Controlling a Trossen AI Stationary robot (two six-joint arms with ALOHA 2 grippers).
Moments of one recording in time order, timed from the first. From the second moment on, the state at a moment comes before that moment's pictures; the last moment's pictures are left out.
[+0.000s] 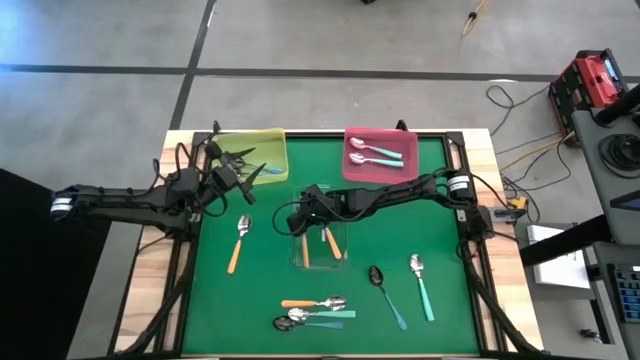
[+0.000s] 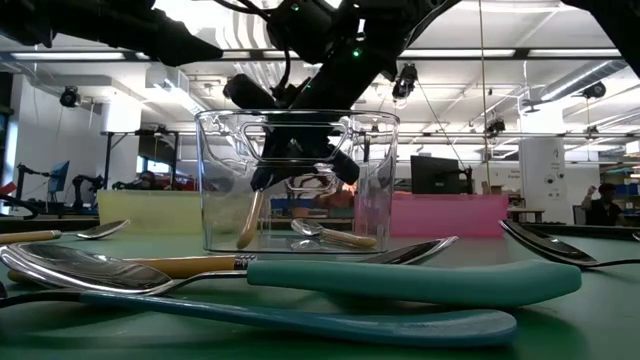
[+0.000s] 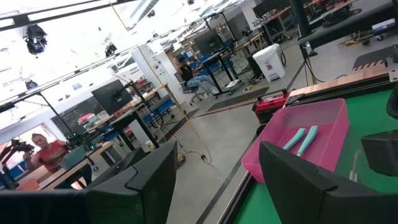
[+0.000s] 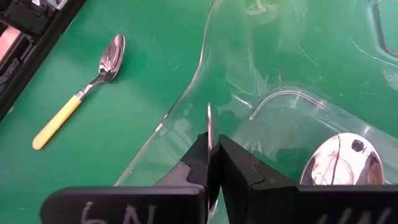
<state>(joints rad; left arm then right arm) 0.10 0.68 0.39 0.40 -0.57 0.57 0.00 2.09 1.52 -0.23 0.19 0.89</state>
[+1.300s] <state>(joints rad) 0.10 0.68 0.39 0.40 -0.57 0.57 0.00 2.09 1.52 -0.23 0.20 0.89</state>
